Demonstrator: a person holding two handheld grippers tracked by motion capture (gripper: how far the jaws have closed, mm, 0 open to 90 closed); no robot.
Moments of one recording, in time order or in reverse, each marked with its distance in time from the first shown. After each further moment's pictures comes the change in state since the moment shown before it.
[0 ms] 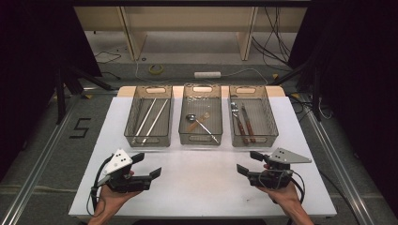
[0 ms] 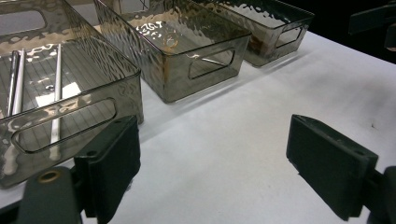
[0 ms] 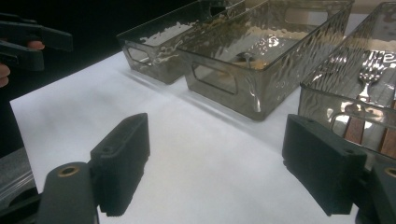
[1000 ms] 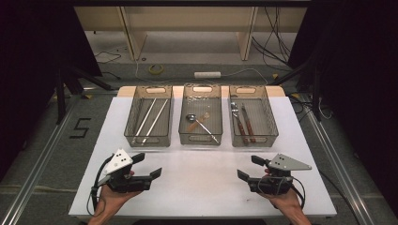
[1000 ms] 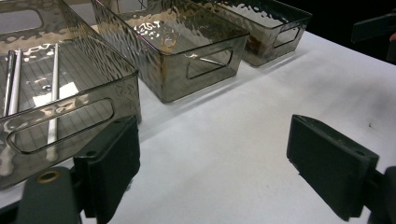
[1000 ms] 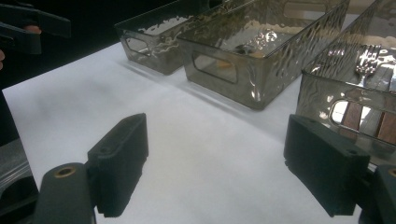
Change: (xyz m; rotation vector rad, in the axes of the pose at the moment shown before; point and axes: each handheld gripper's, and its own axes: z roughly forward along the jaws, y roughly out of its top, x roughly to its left) left arm 0.000 0.000 0.001 0.000 -0.006 0.000; right arm 0.007 -0.011 -0.004 0.009 -0.024 -0.026
